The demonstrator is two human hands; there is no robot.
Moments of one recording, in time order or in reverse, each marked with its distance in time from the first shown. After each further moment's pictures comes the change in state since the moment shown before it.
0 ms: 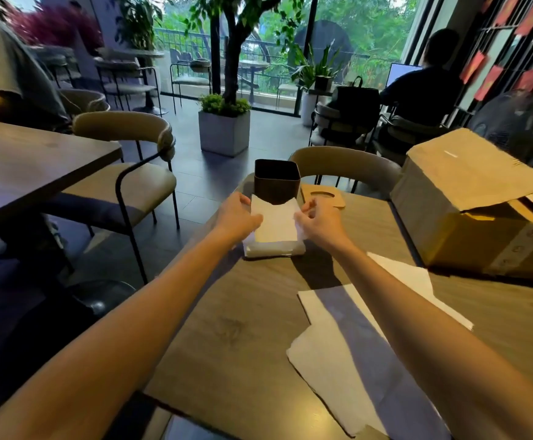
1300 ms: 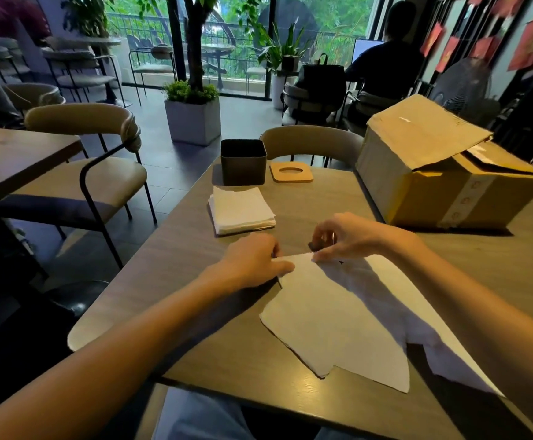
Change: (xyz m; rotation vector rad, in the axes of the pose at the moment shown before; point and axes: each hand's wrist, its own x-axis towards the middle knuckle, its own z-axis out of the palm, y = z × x) left_hand -0.119 0.025 0.046 0.551 -0.484 0.368; right_hand -0.080 0.036 -0.108 -0.584 -0.617 -0.144
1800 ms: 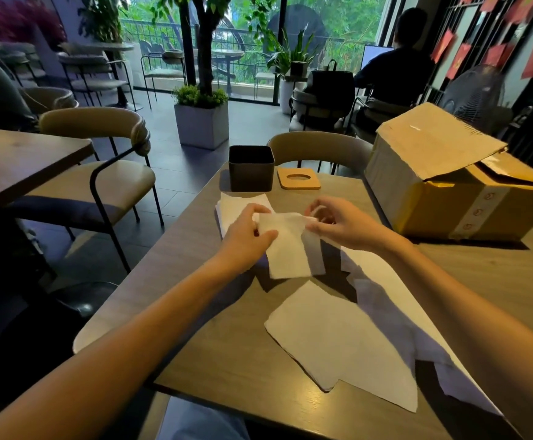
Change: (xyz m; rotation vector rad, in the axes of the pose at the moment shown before) left_hand 0.013 -0.022 -0.016 -0.716 0.294 -0.090; right_hand 0.022 -0.010 -0.008 0.407 0.313 -0.128
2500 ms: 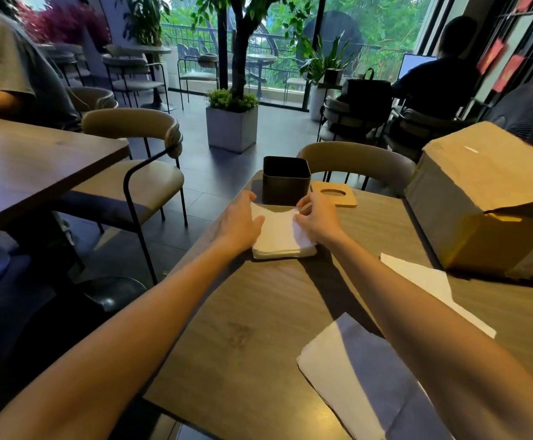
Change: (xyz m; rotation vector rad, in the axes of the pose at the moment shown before) left_hand 0.084 -0.055 -0.061 0.427 0.260 -0.059; right_hand 0.128 -0.012 0.082 0.100 0.331 0.223
